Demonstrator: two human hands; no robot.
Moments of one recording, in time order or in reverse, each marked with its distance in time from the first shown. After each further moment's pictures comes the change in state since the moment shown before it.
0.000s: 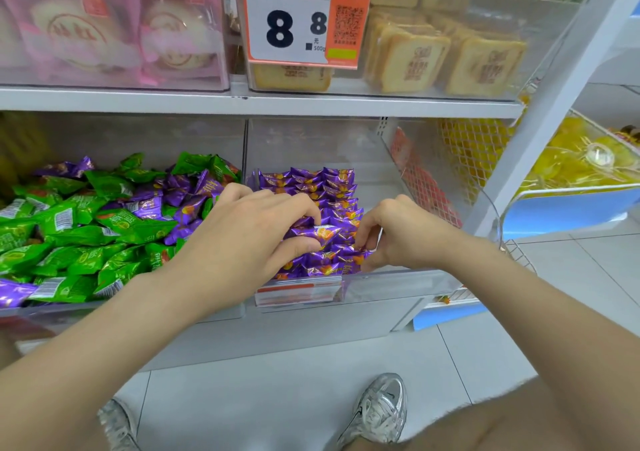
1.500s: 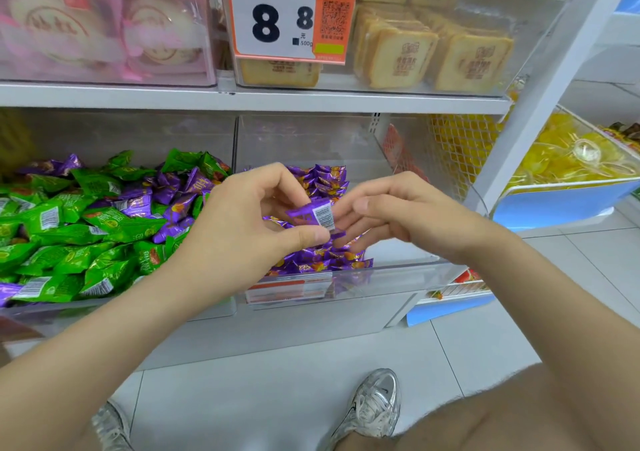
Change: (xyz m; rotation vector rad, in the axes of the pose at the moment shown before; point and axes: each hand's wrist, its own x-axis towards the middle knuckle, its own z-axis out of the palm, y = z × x) left_hand 0.009 0.020 -0.004 -0.766 0.108 -0.327; right_hand -0.038 -0.039 -0.041 0.976 -0.070 -0.043
